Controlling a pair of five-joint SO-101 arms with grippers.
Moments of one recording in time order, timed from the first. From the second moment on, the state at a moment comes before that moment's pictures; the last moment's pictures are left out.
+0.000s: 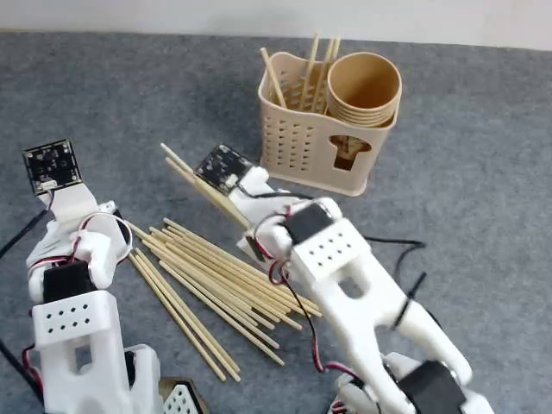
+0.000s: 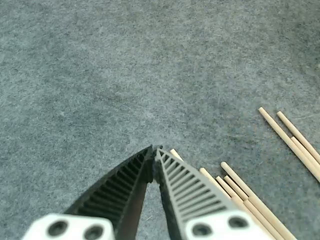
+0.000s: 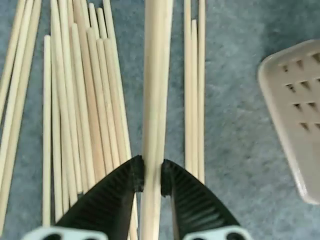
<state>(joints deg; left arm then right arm) -22.7 -56.5 61.0 47.3 8.3 -39.2 -22.8 33.3 57.1 23.0</state>
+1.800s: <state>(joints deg) -22.7 -56.5 61.0 47.3 8.3 -41.6 -52.9 51.1 7.7 7.4</state>
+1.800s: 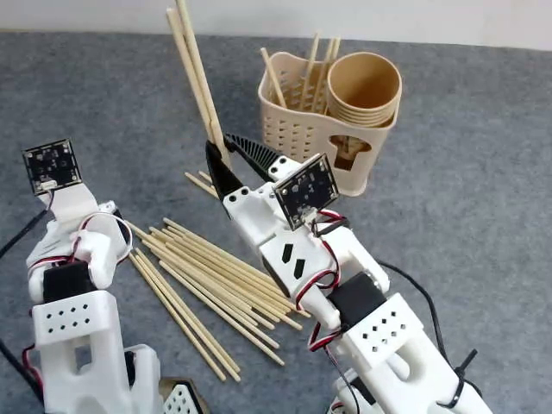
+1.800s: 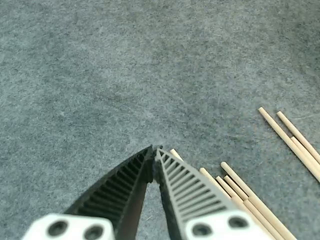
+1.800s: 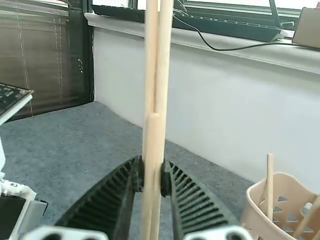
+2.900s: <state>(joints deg) -22.7 -56.5 61.0 47.3 8.3 -26.7 -41.7 28.7 -8.5 7.4</state>
